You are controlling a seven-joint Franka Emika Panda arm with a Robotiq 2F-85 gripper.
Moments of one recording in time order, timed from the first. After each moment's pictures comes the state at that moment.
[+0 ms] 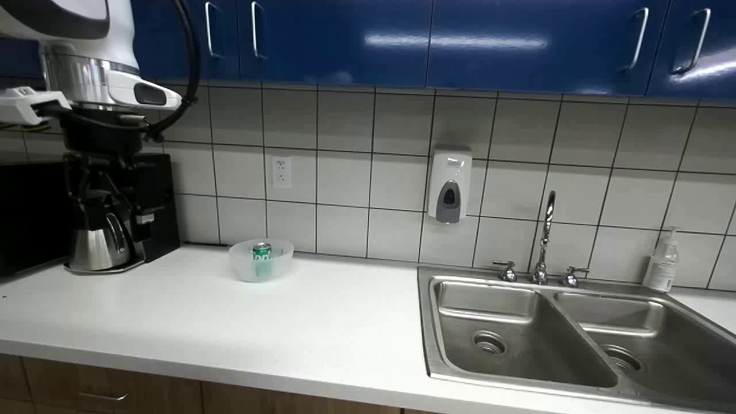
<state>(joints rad) 0.10 -0.75 0.14 -2.68 0.10 1.96 0.35</state>
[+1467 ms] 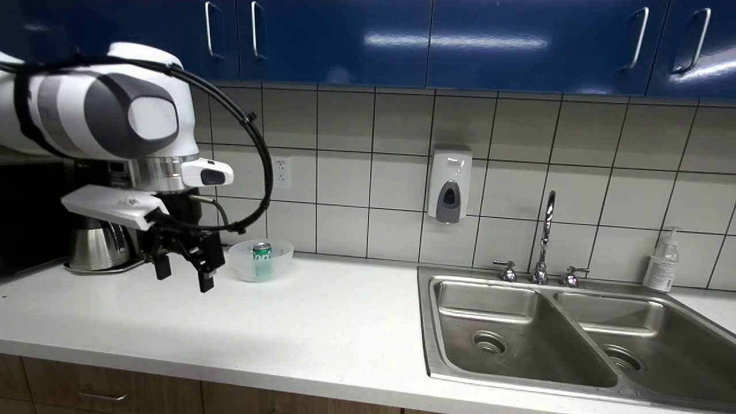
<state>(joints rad) 0.04 -0.44 0.09 -2.77 0.06 2.44 0.22</state>
